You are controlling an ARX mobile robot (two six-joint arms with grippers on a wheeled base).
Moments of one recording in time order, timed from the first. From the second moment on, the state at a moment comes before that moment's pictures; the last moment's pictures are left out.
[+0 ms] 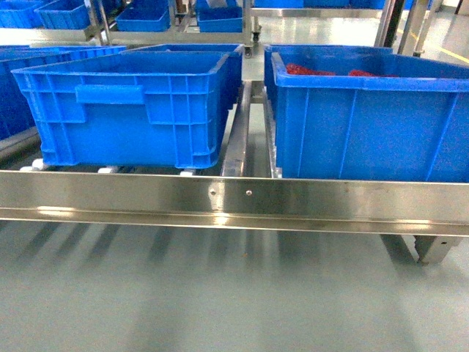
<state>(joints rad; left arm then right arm) -0.17 0.75 0.18 0.53 -0.23 -0.07 0.00 0.00 0.01 -0.01 0.00 0.00</state>
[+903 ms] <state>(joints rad) -0.17 0.75 0.18 0.54 -0.23 -0.07 0.00 0.00 0.01 -0.01 0.00 0.00</state>
